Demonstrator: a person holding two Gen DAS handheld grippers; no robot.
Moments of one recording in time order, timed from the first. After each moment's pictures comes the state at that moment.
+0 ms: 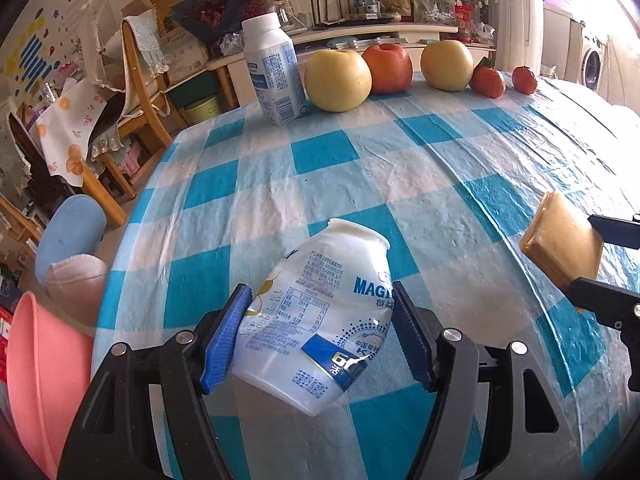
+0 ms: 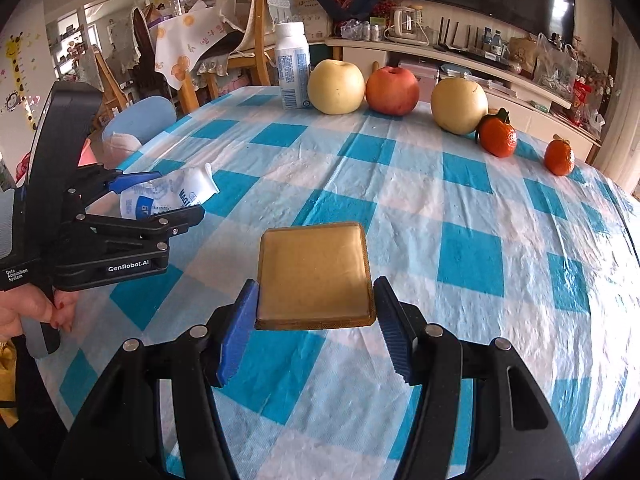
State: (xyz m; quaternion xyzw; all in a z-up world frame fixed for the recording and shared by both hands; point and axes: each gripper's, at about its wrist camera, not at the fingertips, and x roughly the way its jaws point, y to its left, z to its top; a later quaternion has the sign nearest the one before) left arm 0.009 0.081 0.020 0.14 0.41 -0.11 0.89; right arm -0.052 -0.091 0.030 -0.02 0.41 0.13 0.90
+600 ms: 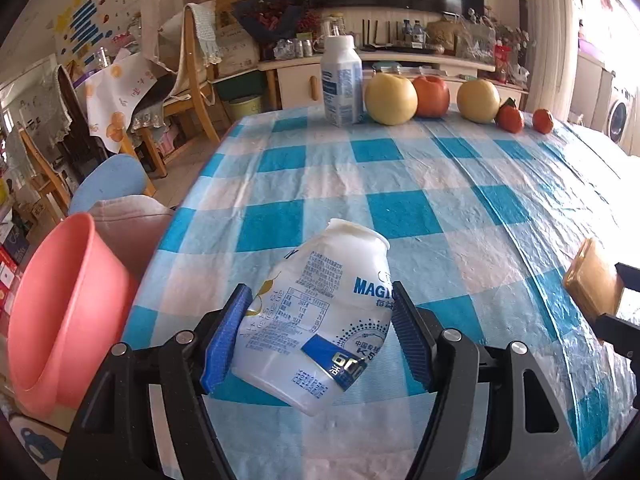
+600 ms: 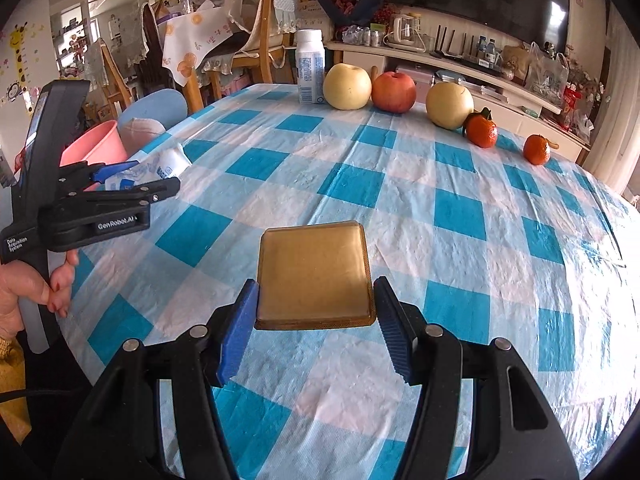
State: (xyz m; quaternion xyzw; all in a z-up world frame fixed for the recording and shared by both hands) left arm -0.050 0.141 0.042 0.07 0.38 -0.05 0.92; right arm -0.114 -0.076 0.044 -0.04 0.41 0.12 0.91
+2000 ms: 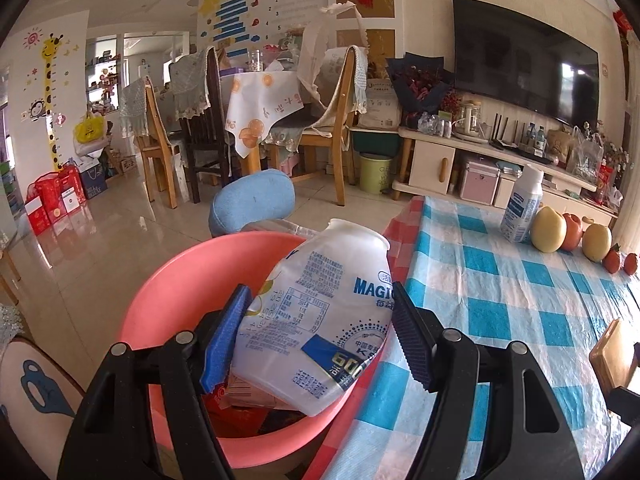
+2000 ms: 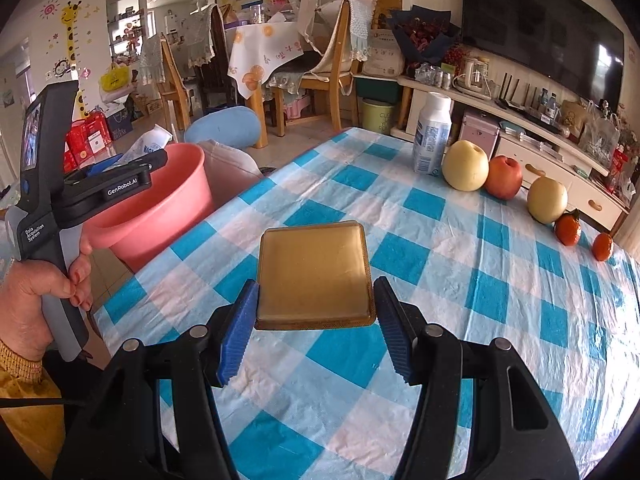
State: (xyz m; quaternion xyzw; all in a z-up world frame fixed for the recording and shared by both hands) left arm -0.063 0.315 0.092 -0.04 0.27 0.14 0.95; right arm -0.085 0.063 0.093 -0.07 0.36 0.21 0.91
